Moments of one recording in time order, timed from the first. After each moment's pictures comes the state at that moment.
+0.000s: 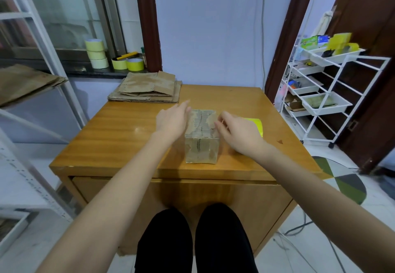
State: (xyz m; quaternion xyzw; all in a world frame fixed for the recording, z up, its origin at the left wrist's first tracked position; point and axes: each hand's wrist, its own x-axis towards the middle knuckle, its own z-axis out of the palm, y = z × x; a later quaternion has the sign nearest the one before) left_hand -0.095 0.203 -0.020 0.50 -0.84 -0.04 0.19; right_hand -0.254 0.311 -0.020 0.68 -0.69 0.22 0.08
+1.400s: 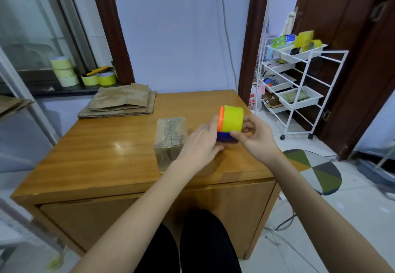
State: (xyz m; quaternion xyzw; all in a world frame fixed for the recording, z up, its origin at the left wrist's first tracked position) left_hand -0.187 0.299 -0.023 0.29 -0.92 -0.08 0.23; right_hand -0.338 0.373 -0.033 0.52 -0.66 0.53 -0.09
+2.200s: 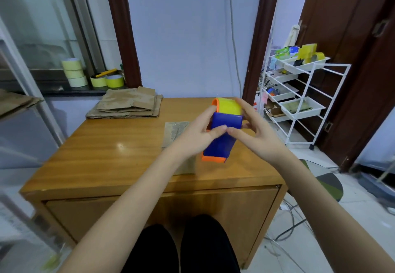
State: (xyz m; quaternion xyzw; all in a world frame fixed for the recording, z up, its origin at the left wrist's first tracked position) left_hand -0.154 0.304 0.028 0.17 -0.79 -0.49 0.32; right_hand -0.304 0.387 0.015 0.63 -0.53 0.54 -0.18
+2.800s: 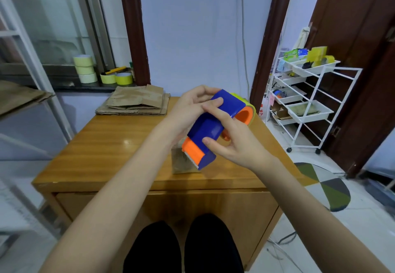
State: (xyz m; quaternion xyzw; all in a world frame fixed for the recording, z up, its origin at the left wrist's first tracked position) left_hand -0.126 0.288 0.068 0.19 -0.67 -0.61 0.38; right_hand -0.258 0.363 0.012 0.77 -0.48 0.43 0.03
